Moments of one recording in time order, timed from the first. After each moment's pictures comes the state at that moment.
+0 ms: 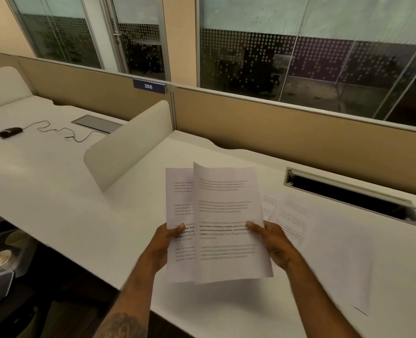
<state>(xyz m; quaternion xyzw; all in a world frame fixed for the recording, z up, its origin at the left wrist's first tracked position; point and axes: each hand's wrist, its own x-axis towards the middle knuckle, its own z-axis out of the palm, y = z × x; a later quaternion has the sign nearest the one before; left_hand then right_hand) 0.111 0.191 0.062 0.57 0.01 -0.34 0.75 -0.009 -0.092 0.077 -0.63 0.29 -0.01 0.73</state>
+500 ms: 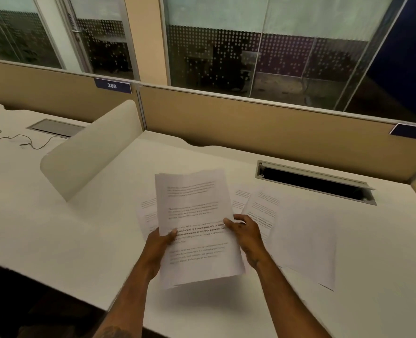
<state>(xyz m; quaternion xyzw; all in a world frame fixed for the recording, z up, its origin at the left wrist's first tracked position) 0.090 0.144 0.041 0.62 -0.01 -0.32 0.72 -0.021 -0.082 0.071 -0.63 0.36 -0.10 0.68</state>
